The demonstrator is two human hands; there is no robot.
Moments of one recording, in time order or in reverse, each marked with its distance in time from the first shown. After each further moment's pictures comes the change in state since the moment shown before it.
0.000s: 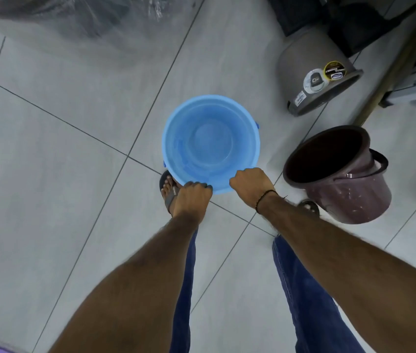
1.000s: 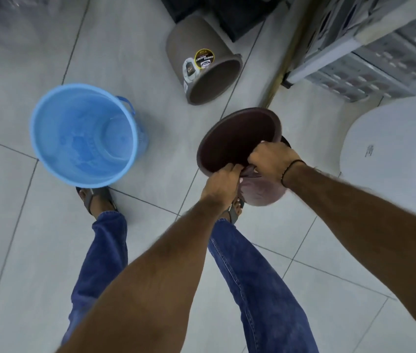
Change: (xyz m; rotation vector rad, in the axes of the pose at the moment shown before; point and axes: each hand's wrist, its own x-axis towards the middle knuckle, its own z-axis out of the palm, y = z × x) left_hand 0.084 0.346 -0.039 -0.574 0.110 0.202; right_hand -0.193 0.270 0.084 -0.035 -0.025 0.122
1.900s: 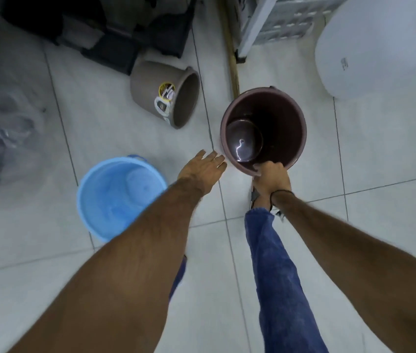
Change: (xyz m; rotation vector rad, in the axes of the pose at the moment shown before) left_hand -0.002 -0.077 -0.132 1.174 -0.418 0.754; right_hand -0.008 -0.158 0.046 1.079 0.225 1.052
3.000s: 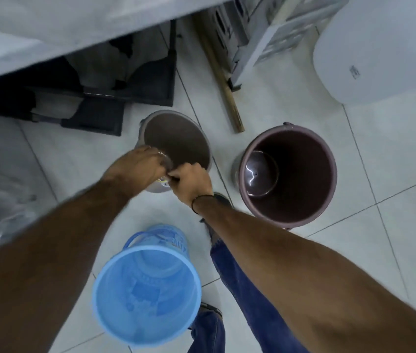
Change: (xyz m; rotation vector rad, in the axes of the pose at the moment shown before) left_hand 0.053 -0.272 -0.015 0.128 0.158 0.190; right_hand 0.156 -0.249 0.021 0.349 0.039 -0.145
